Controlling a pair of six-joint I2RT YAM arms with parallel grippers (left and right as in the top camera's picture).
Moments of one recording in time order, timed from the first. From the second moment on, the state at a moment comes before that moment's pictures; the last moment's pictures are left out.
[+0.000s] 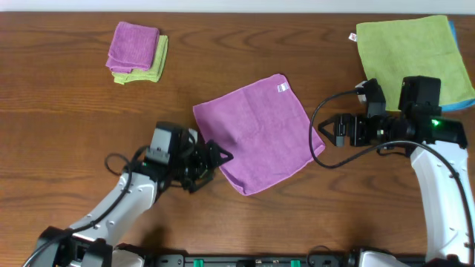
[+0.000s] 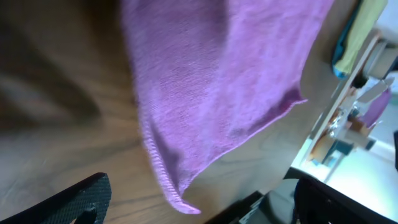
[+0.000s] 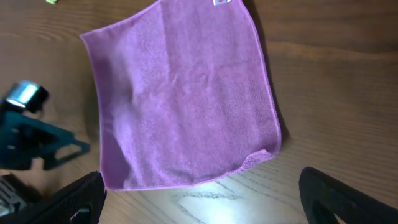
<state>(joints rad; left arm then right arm) -0.31 1.37 0.53 -0.17 0.69 -1.03 -0.15 1.36 1.11 -0.93 -0.60 -0.14</state>
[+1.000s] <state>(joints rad) -0.54 1.50 0.43 0.20 0.59 -1.40 -0.15 1.36 1.11 -0.93 -0.61 -0.14</state>
